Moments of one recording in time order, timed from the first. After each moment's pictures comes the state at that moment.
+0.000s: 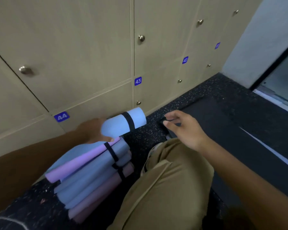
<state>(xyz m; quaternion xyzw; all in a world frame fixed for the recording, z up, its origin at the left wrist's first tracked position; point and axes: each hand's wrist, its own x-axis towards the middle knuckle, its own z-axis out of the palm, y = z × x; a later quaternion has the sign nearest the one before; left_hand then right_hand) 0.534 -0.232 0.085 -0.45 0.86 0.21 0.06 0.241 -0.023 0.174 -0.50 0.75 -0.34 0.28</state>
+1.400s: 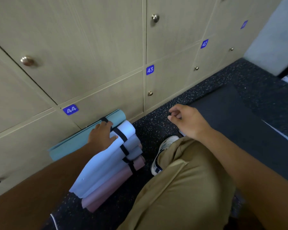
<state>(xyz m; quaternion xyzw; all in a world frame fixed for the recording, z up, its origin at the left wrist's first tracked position) 0.549 -0.224 -0.008 -0.54 0.82 0.16 0.03 0.235 -0.084 0.126 -0.56 0.76 -0.23 0.25</state>
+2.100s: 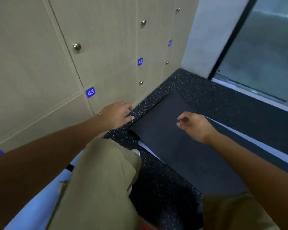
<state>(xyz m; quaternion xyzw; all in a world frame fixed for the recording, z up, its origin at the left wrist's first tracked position) 0.259 -0.210 0.124 -0.24 0.96 0.14 -0.02 0.056 0.047 0.150 -0.41 0.86 -0.22 0.20</state>
